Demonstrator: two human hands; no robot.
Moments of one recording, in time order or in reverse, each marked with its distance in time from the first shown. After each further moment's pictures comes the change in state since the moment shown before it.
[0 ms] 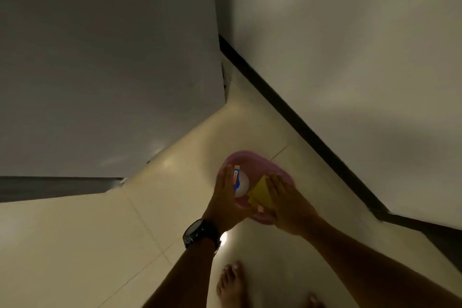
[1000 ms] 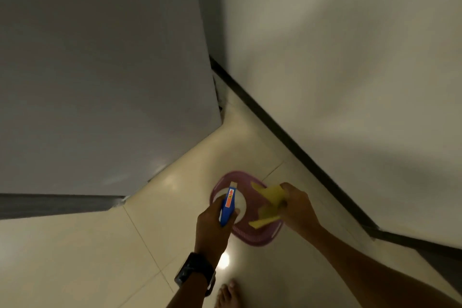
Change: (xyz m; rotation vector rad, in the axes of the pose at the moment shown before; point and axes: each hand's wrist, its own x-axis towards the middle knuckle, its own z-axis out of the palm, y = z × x) left_hand -0.047 0.056 -0.014 -0.115 0.305 -0.080; right_hand -0.030 -0.004 -0.074 0.693 0.317 0.327
